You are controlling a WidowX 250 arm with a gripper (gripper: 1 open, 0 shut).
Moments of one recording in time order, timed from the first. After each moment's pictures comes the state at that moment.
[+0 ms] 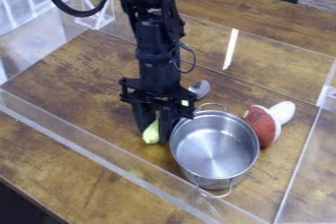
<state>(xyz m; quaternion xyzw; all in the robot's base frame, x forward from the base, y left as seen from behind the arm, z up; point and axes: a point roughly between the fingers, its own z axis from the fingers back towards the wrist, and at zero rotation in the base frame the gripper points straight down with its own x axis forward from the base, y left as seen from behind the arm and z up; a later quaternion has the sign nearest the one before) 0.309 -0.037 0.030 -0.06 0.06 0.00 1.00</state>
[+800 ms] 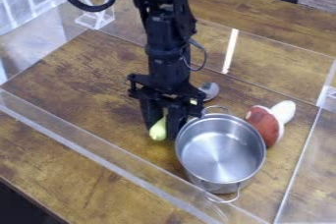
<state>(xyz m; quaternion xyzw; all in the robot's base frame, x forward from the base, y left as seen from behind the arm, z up) 0.316 -0.045 0.038 -0.05 0.05 -0.03 1.00</state>
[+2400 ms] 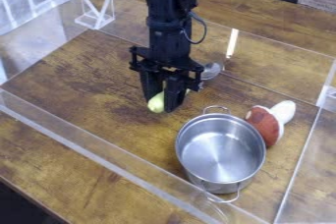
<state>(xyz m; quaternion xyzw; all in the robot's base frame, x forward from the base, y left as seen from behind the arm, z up) 0.333 -0.030 0.065 -0.03 0.04 -0.05 1.00</state>
